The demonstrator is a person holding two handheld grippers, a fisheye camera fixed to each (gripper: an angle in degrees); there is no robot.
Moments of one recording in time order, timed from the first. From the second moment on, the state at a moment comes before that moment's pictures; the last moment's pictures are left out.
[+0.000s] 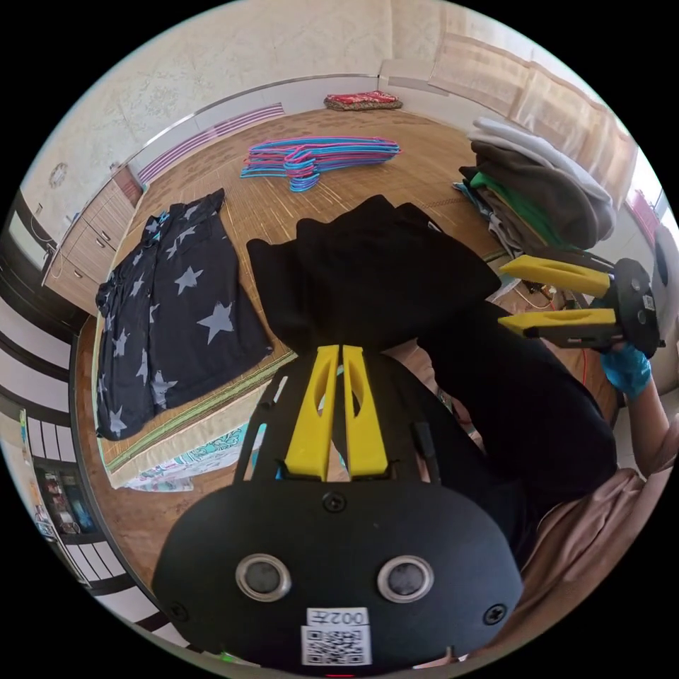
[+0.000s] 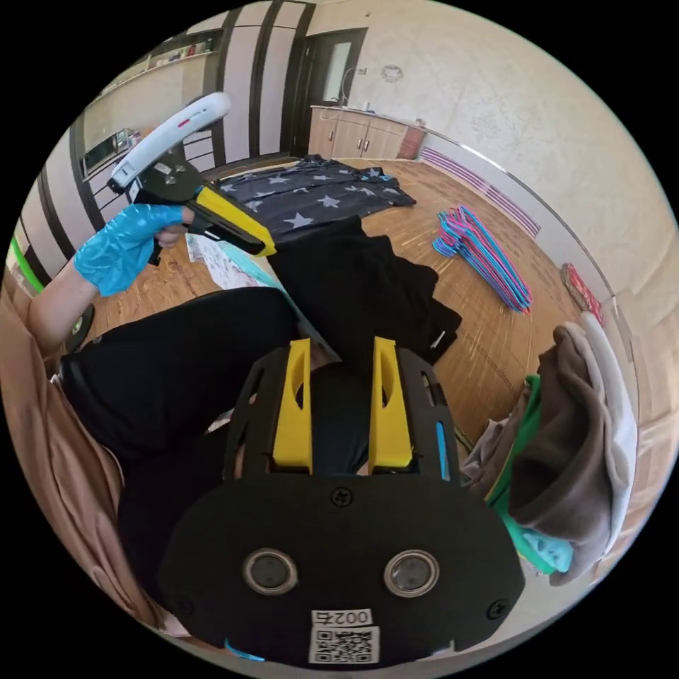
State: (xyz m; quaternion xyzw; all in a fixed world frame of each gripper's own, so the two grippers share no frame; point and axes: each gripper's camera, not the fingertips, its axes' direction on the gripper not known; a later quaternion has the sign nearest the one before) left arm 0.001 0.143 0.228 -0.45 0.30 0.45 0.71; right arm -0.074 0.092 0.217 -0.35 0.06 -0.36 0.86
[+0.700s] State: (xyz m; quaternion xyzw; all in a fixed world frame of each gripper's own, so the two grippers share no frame) left arm 0.006 0.131 0.208 -0.44 0.30 0.49 0.69; right arm -0.094 0.136 0.277 -0.33 0.25 -0.47 0.78
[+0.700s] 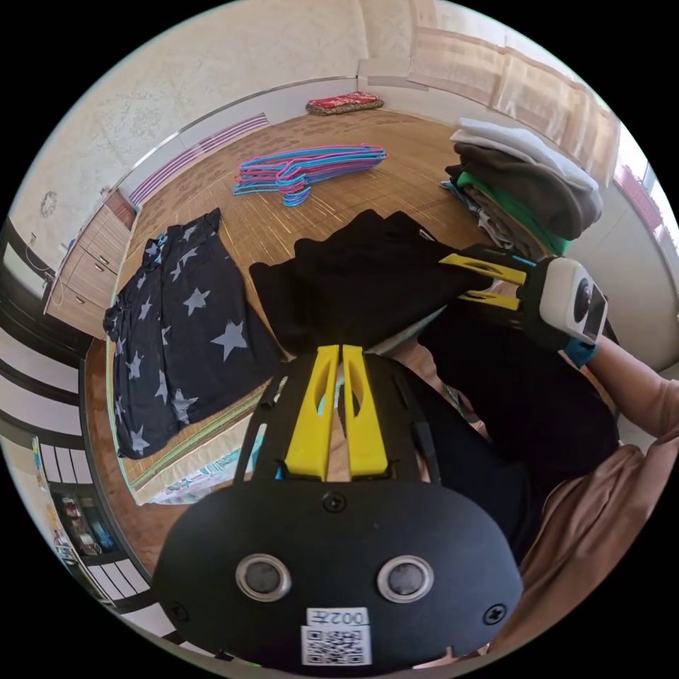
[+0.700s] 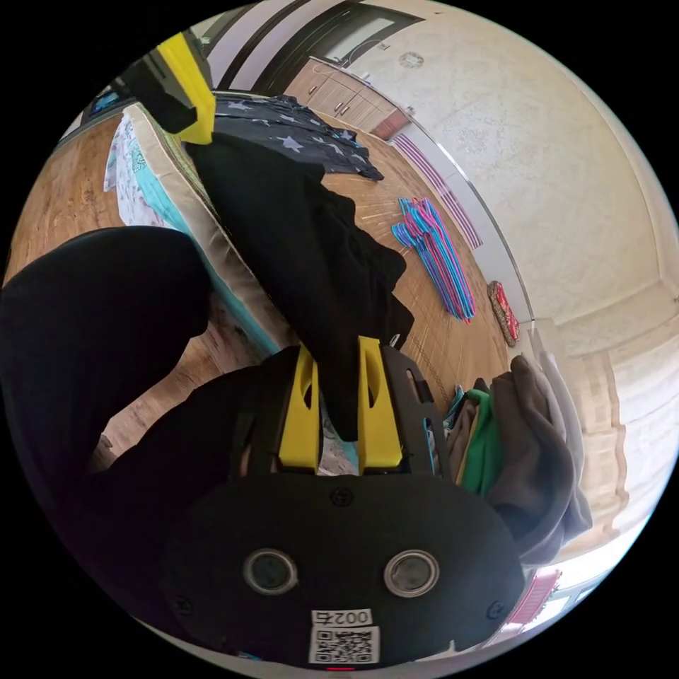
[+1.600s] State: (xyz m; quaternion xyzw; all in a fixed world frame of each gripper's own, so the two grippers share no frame) left arm 0.058 0.174 0.101 -0.25 0.37 0.62 0.64; right arm -0.089 0.043 0.238 -0.33 0.16 -0.42 0.83
